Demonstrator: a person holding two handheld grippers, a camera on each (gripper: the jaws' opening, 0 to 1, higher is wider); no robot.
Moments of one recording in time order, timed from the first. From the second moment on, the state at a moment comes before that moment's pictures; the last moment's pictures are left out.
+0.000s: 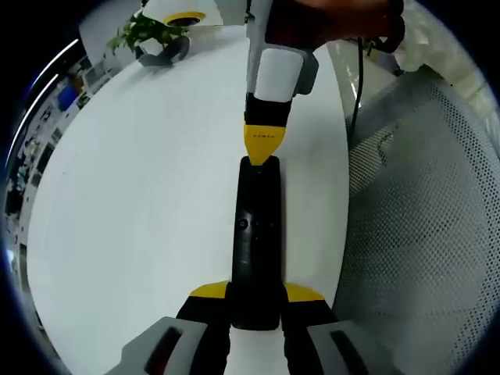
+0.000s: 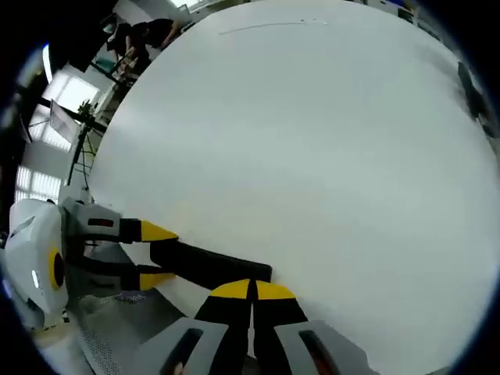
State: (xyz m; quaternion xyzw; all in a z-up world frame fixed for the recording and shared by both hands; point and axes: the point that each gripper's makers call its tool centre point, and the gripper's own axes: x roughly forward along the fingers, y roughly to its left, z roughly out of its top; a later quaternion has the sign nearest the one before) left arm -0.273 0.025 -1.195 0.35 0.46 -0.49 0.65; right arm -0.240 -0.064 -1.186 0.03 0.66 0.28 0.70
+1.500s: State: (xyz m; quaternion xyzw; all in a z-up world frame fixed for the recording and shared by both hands) left arm -0.273 0.025 -1.195 0.34 0.46 -0.49 0.66; right arm -0.244 -0.052 -1.187 -0.01 0.62 0.31 0.72
